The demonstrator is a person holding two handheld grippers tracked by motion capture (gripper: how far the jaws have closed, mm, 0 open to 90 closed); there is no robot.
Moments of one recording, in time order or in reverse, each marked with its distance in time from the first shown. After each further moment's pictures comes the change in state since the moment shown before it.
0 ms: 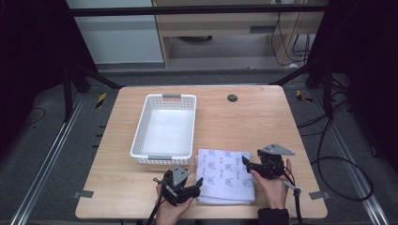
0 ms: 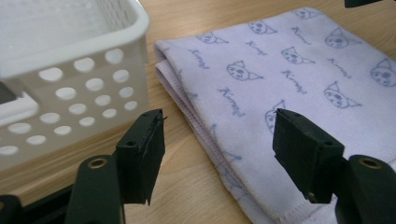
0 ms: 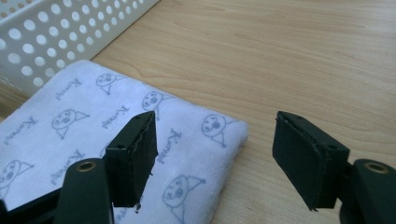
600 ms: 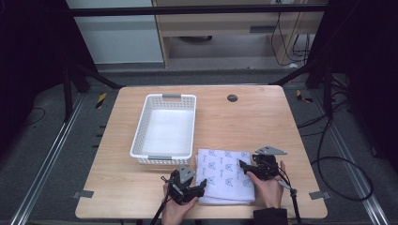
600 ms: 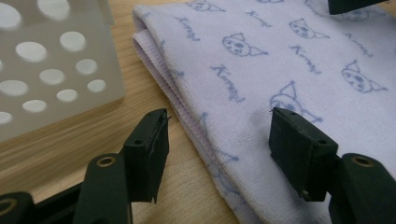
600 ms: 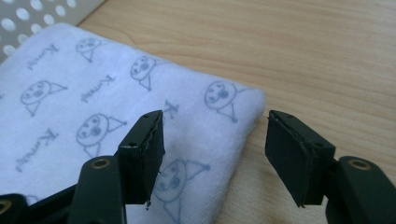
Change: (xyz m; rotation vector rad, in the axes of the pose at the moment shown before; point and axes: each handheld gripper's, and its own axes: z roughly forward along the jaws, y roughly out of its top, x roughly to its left) left arm -0.002 -0.009 0.025 0.054 -0.020 -0.011; right arm -0.002 -0.017 0.026 0.091 0.022 0.024
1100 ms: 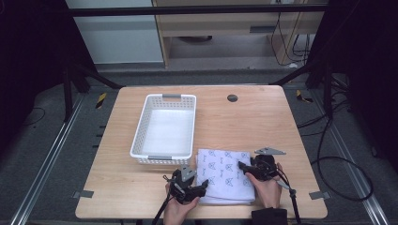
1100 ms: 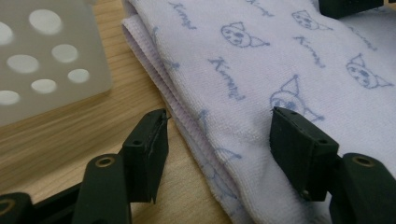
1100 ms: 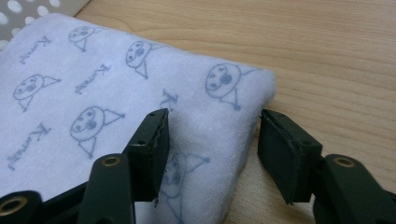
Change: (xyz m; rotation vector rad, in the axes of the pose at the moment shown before) left arm 0.001 -0.001 0.008 0.023 -0.032 -0.045; right arm -0.003 -0.006 0.009 0.031 0.035 0.051
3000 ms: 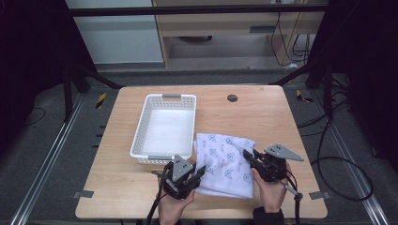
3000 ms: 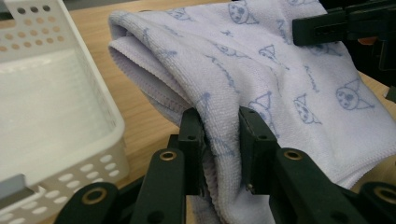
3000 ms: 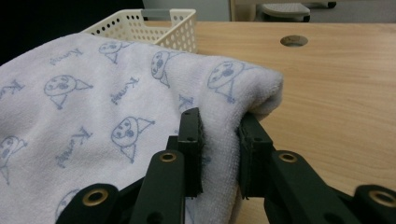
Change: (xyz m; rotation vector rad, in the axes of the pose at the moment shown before) left arm -0.018 0.058 -0.078 -0.192 -0.024 0.097; right arm 0.039 0.032 -0.075 -0.294 0.010 -0.034
